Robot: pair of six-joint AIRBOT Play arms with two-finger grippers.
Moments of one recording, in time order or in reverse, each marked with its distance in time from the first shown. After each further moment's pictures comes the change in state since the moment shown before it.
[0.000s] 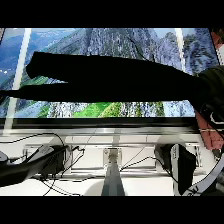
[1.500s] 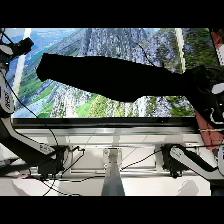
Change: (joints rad) left arm -0.744 -0.768 0.810 0.405 0.647 -0.710; right arm 0.274 -0.661 0.151 -0.119 -0.649 0.409
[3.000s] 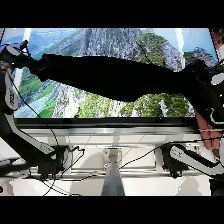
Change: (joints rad) left arm -0.031 -0.073 0.024 0.002 -0.655 0.047; right arm 0.050 -0.056 0.132 -0.056 0.076 0.036
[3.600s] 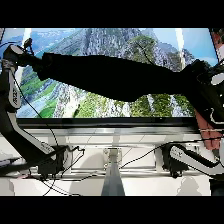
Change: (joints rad) left arm -0.023 -0.034 0.060 -0.015 0.002 0.032; right arm 0.000 0.000 0.000 -0.001 0.020 0.000
